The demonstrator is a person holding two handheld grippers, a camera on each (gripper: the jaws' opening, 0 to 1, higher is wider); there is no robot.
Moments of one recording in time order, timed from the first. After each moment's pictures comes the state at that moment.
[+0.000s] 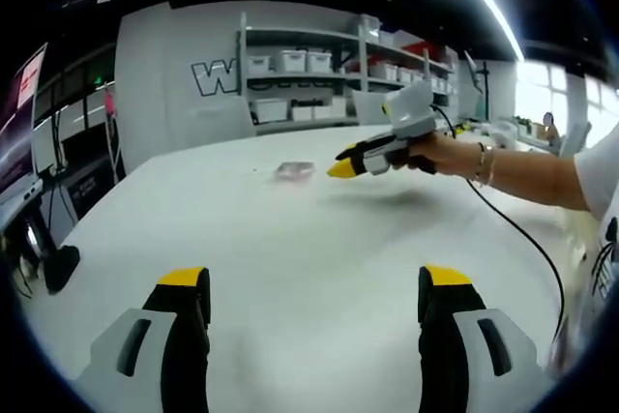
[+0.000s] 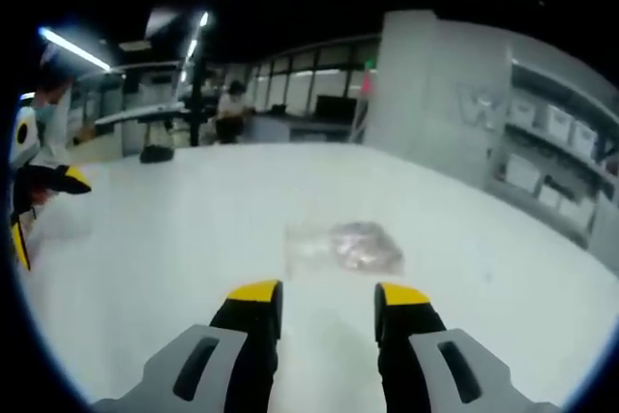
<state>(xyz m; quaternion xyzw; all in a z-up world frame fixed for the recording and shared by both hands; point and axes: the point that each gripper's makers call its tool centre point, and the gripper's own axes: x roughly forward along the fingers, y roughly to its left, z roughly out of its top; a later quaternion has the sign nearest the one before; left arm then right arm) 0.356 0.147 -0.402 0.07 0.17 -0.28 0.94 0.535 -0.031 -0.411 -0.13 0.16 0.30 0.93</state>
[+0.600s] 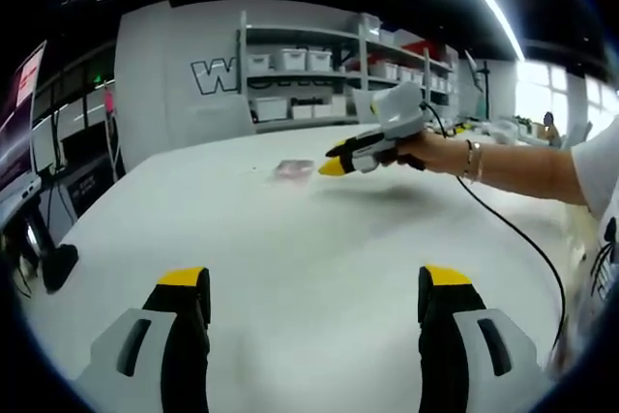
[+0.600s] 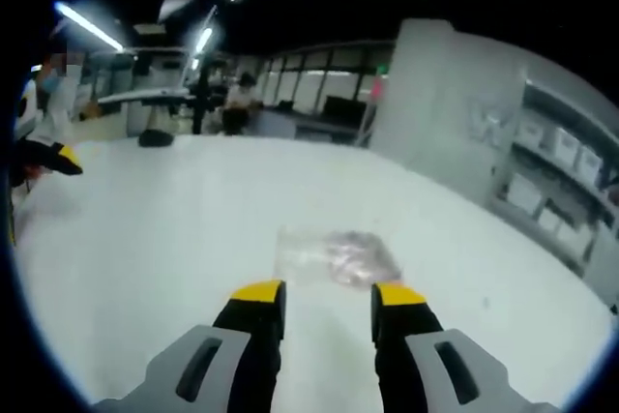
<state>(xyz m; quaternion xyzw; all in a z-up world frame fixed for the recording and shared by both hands) 0.360 0.150 -0.406 0.06 0.17 -0.28 0.94 0.555 -0.021 -0.413 -0.19 0.13 0.31 0.92</state>
